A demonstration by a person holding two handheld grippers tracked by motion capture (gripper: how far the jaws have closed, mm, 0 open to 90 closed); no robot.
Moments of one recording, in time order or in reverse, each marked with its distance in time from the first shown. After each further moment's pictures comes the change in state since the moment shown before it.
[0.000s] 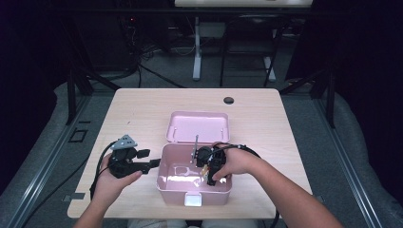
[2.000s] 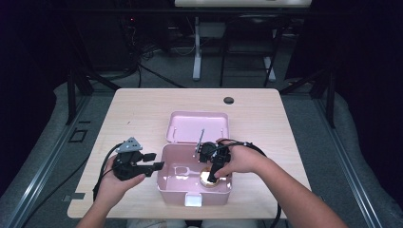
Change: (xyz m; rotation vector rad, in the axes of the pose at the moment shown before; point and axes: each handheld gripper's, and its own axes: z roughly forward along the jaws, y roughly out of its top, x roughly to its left) left arm -0.011 -0.001 0.006 0.031 -0.046 0.043; right arm 0.000 -0.009 -0.023 -0.069 -0.005 0.072
